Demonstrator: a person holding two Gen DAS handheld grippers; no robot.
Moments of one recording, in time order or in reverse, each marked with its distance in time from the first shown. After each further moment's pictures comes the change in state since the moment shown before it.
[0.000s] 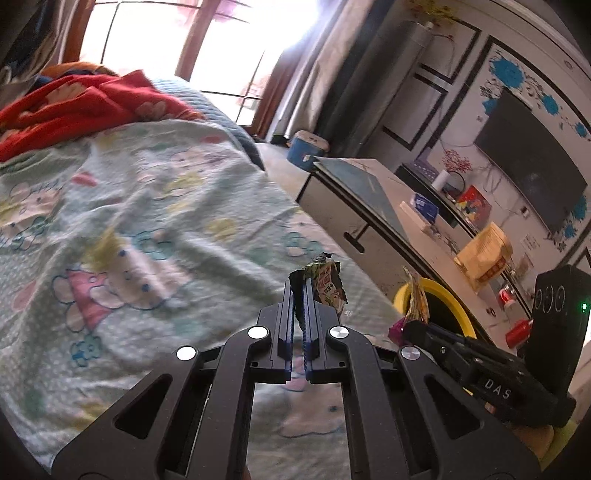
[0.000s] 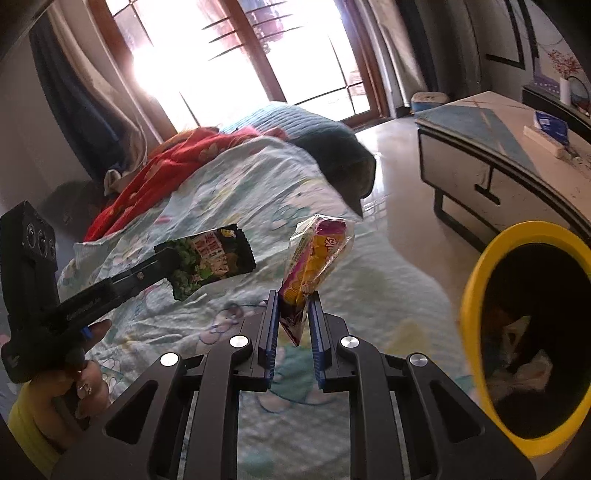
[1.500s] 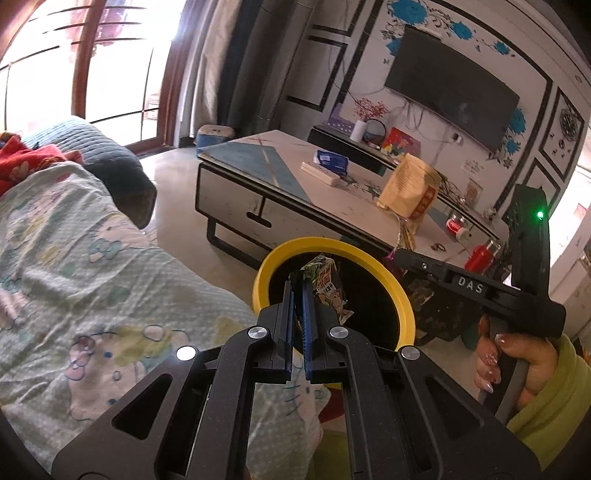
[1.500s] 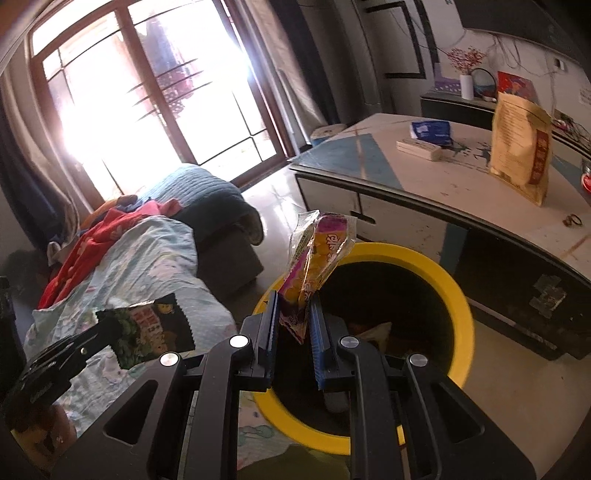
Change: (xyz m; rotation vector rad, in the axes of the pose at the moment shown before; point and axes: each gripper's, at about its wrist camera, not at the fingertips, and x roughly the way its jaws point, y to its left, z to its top) left arm 0.035 -0.170 -0.043 0.306 0.071 -0.197; right arm -0.131 -0.154 -0.017 0.190 -0.169 -0.262
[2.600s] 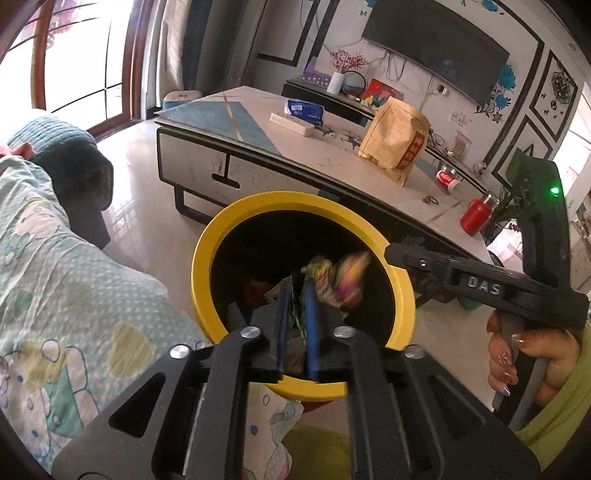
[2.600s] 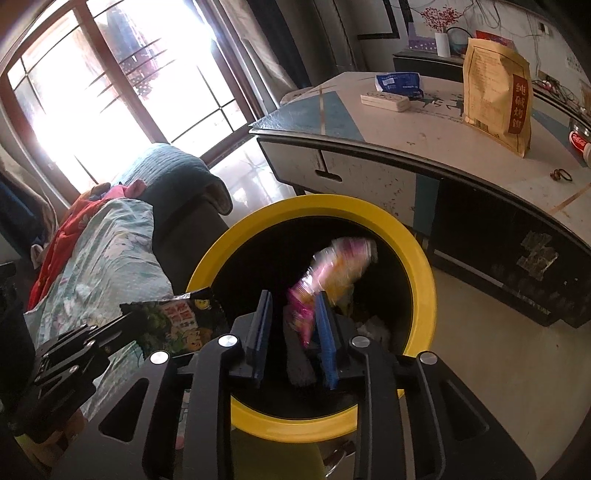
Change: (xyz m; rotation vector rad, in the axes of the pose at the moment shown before) left arm 0.083 -0.035 -0.015 0.071 0.173 -0.056; right arm 0.027 -0.063 -0.017 0.079 0.133 -0.043
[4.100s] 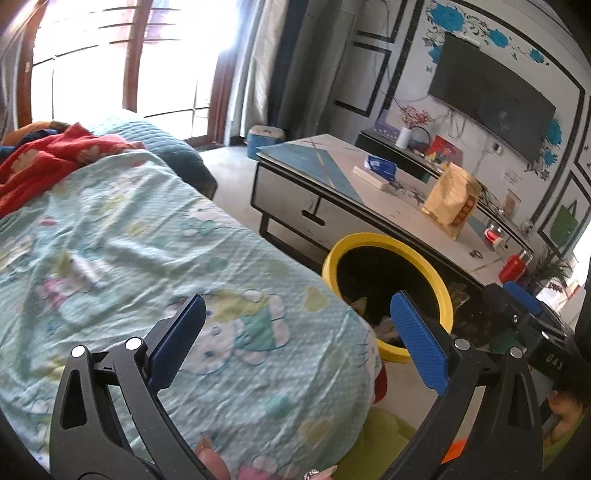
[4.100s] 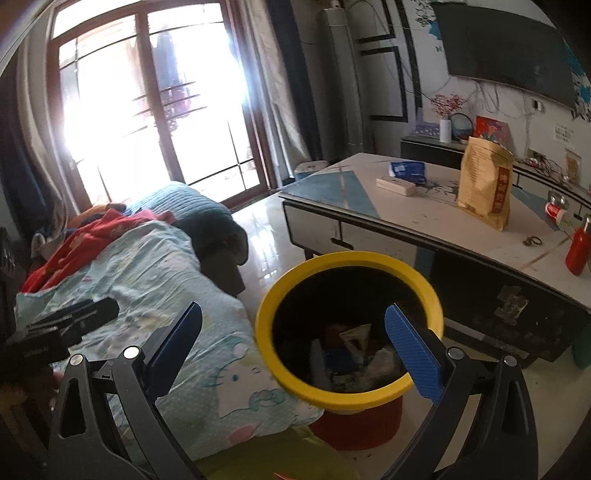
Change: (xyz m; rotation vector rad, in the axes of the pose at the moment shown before) left arm -0.155 0.064 -0.043 -0.157 -0.189 0.243; right arm -0.098 0.121 -0.066 -0.168 -0.301 -0.065
